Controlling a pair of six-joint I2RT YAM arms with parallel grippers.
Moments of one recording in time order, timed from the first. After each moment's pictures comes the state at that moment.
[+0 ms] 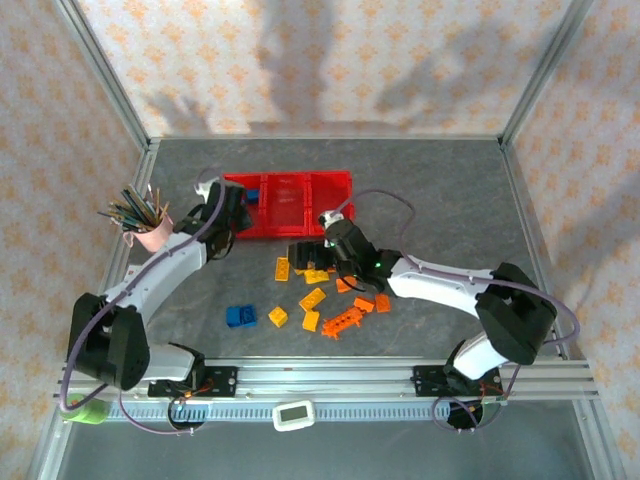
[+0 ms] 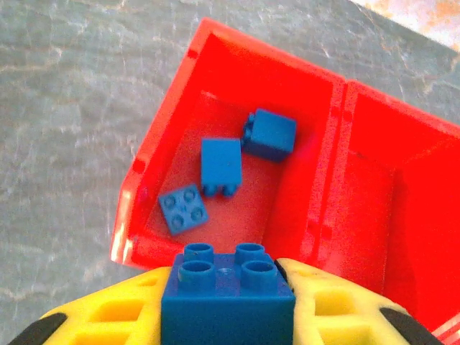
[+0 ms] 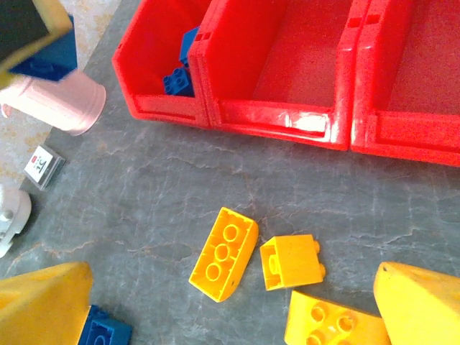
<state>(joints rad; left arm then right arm) -0.24 1.43 1.04 -0.43 -0.31 -0.62 0.87 1.53 0.90 0.04 0.03 0.64</state>
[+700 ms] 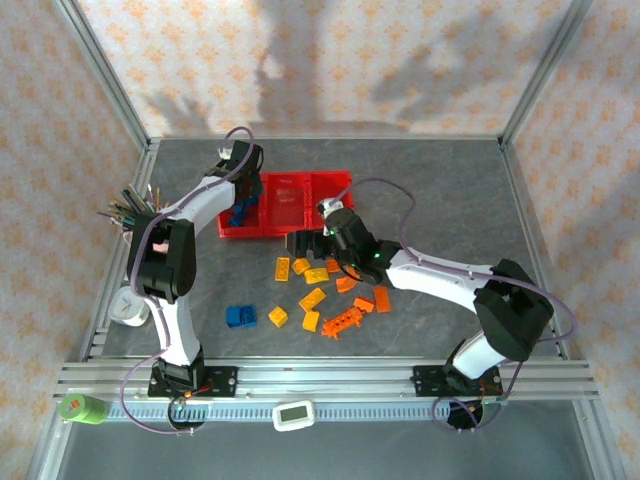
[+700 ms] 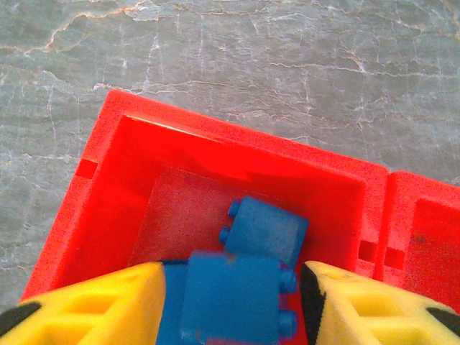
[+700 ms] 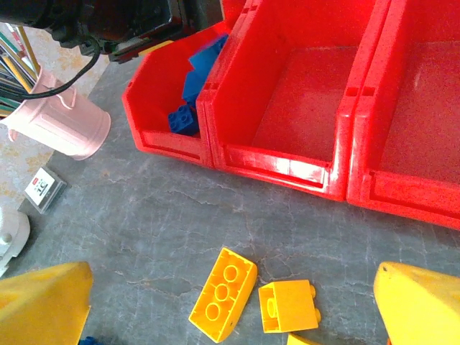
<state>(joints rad) -0.19 1.93 1.46 -0.49 -0.32 -0.50 0.86 1.54 0.96 0.03 0.04 0.58</state>
